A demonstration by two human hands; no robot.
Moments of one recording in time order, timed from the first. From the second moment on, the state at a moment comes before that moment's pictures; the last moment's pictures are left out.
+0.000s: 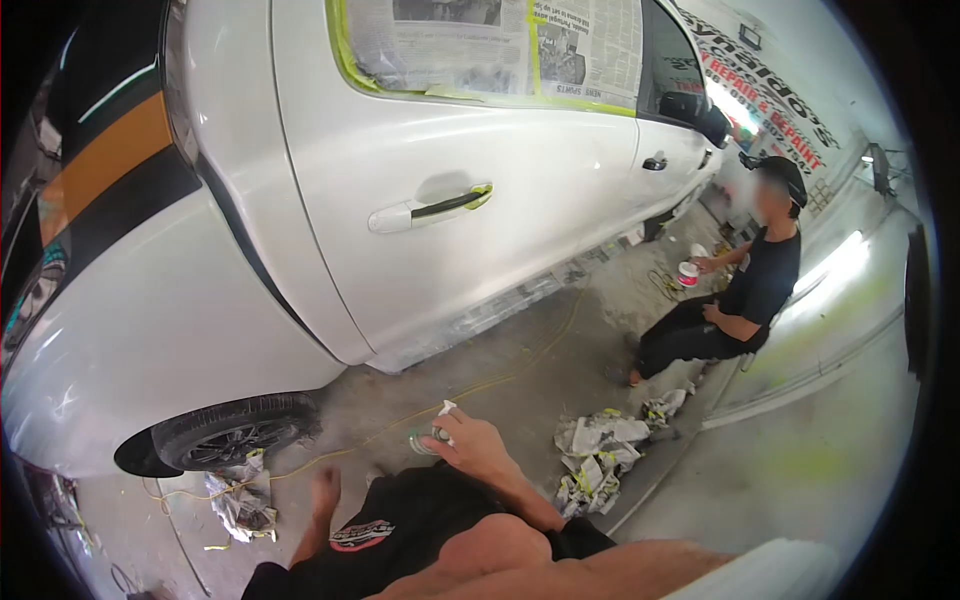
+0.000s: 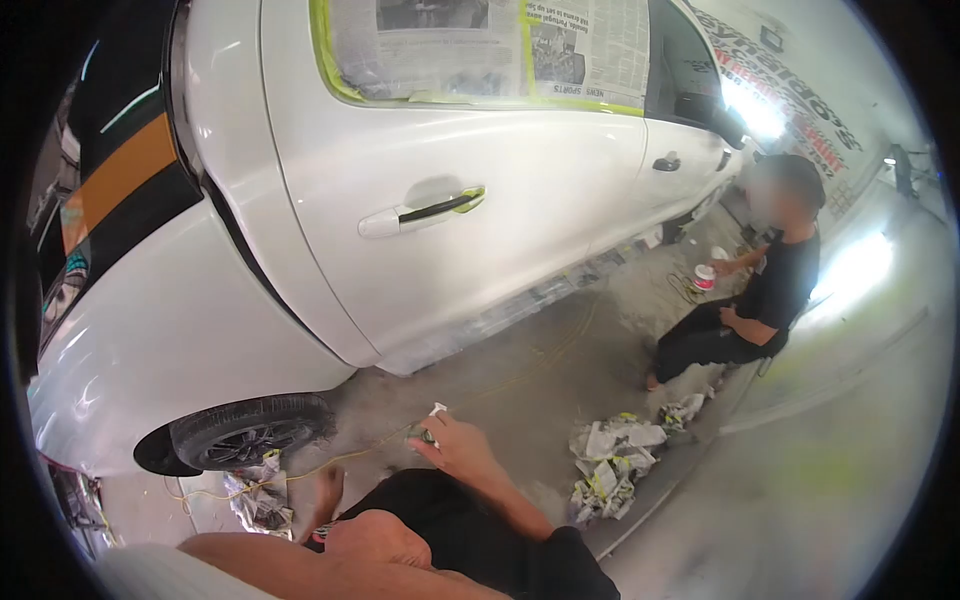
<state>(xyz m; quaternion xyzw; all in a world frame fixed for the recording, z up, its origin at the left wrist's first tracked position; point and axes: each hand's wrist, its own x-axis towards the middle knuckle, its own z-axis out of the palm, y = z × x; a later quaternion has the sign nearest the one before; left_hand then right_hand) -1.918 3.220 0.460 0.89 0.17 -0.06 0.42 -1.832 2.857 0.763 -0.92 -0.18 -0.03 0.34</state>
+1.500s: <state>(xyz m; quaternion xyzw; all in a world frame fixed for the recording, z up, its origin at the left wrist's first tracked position) -1.480 3.035 0.968 0.85 -0.52 0.04 -0.05 -1.777 2.753 0.758 -0.90 -0.13 -0.10 0.39</state>
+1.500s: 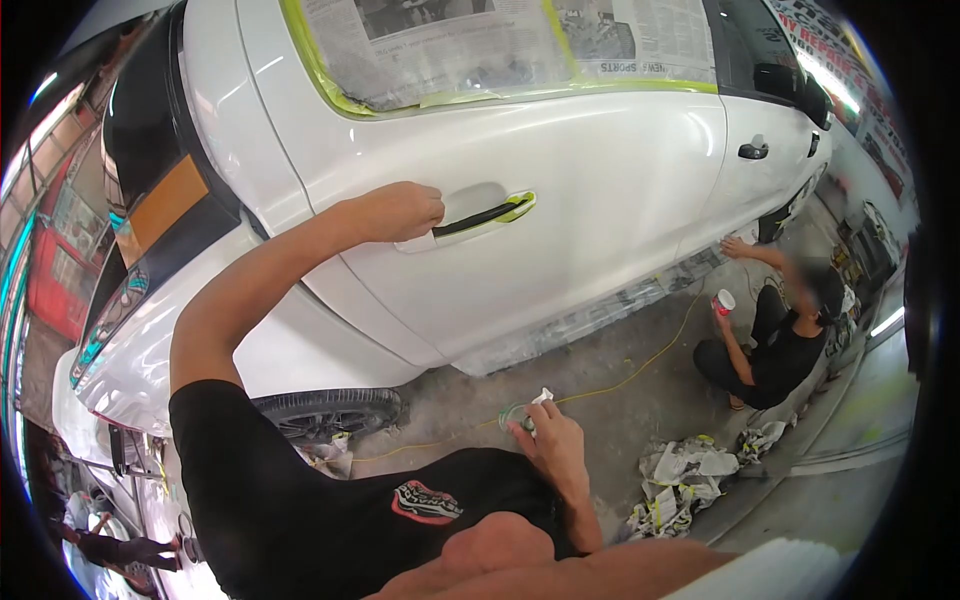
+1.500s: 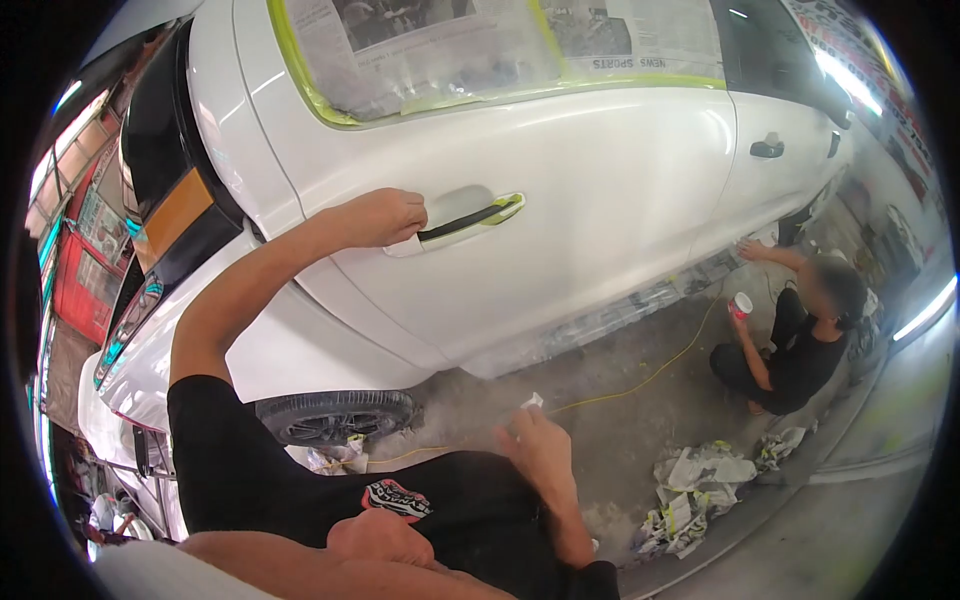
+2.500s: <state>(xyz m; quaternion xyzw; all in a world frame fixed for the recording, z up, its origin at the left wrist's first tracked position) -1.487 3.036 0.964 0.89 -0.45 0.07 -0.06 -1.795 2.746 0.750 -0.91 -0.15 -0.11 0.36</state>
